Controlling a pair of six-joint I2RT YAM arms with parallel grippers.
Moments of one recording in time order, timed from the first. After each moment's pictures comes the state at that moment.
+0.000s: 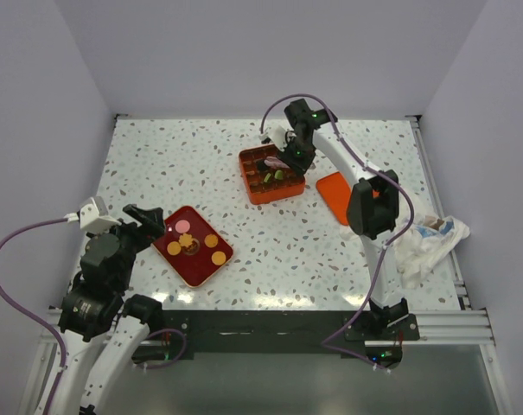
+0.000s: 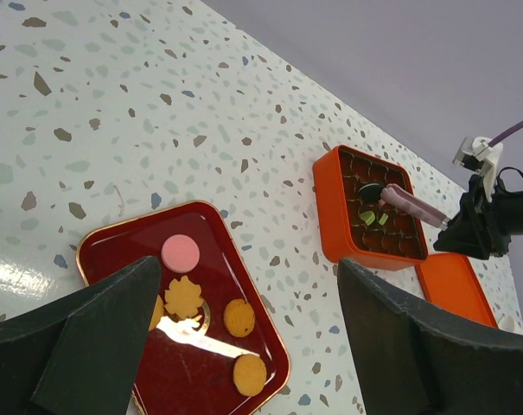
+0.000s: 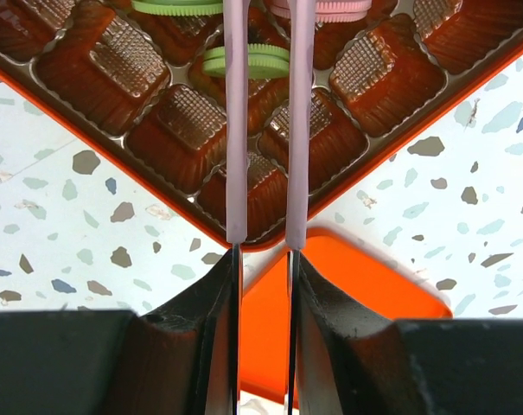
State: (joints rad) left arm -0.31 0.30 0.72 -0.67 -0.39 -0.67; right arm 0.44 2.28 2.21 -1.17 -0.08 -0.66
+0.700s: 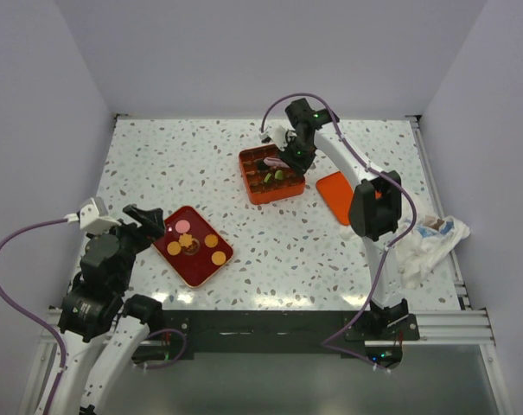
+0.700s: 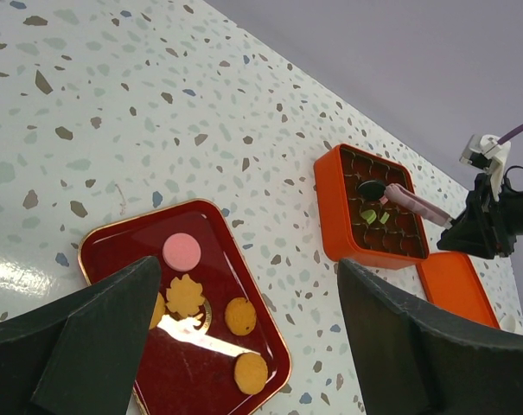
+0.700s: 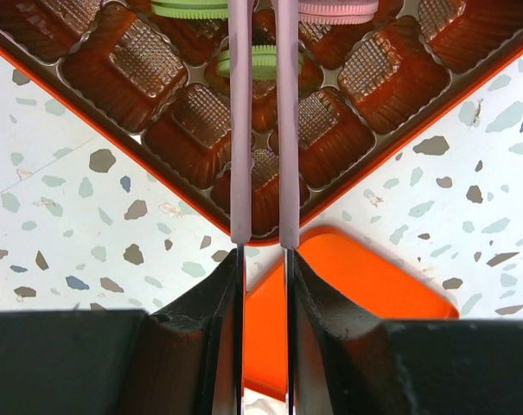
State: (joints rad) left arm -0.31 0.30 0.72 -0.68 -0.39 -0.67; right arm 0.44 2.25 2.18 -1.16 -0.10 -0.64
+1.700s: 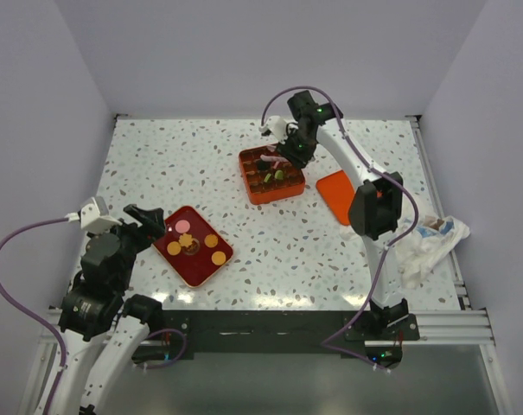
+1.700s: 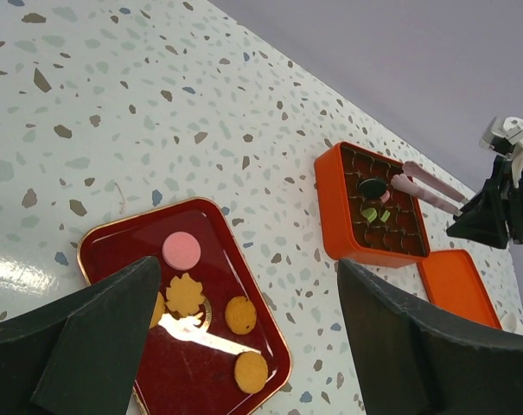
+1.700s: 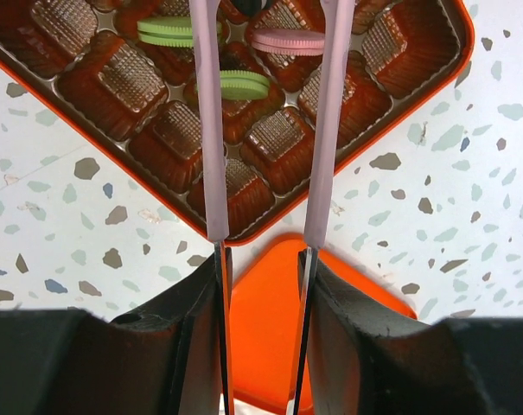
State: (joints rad) left arm -0.31 0.31 0.72 -0.67 -0.39 -0.67; right arm 0.43 2.26 2.27 -1.18 -0.11 -0.70
